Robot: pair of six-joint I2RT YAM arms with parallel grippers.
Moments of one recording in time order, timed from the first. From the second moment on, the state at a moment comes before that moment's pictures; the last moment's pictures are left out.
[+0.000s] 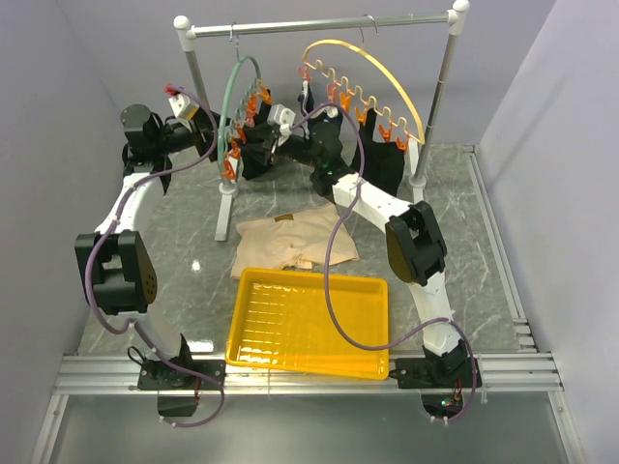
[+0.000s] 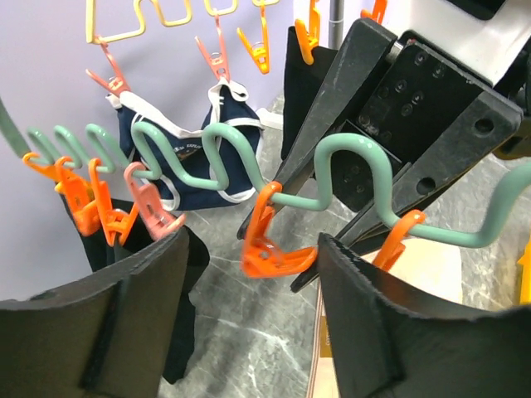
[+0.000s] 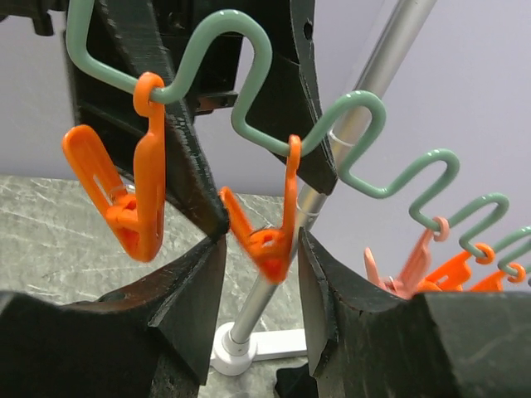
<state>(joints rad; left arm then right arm) 0.07 1.73 1.44 0.45 1.20 -0.04 0.61 2.22 1.87 0.67 -0.72 -0.14</state>
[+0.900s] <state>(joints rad) 0.02 1.80 1.56 0.47 1.29 -0.12 0.58 2.22 1.84 0.68 -0.74 -0.10</state>
